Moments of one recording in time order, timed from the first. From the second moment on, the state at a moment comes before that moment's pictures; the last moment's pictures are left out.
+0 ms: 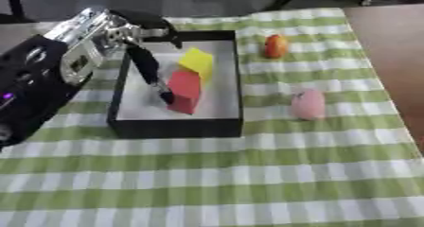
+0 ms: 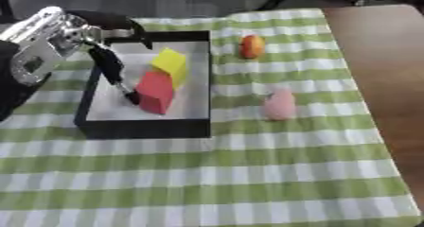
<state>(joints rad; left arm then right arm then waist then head) -0.99 0.60 -0.58 -1.33 -0.69 0.14 -0.68 -0.56 -0.69 0.07 -1.56 -0.32 0.18 -0.30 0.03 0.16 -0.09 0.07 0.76</state>
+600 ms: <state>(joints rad) -0.68 0.77 -0.12 -1.76 -0.50 0.44 -0.12 -0.63 -0.77 0.10 -1.64 -0.26 0.20 -0.23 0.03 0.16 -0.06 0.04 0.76</state>
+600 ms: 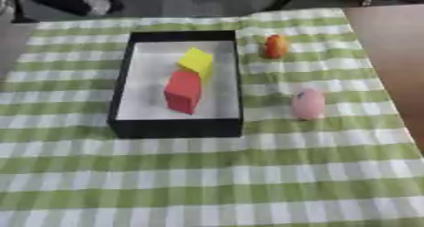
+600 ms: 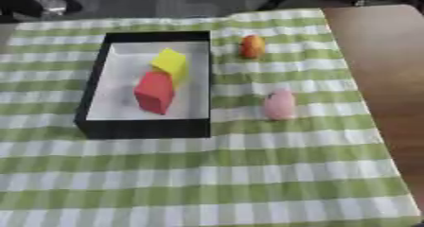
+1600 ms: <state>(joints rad) -0.31 0.65 0.10 -1.81 0.09 0.39 0.63 -0.79 -1.04 0.43 -1.68 0.12 0.15 0.30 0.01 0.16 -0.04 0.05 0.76</state>
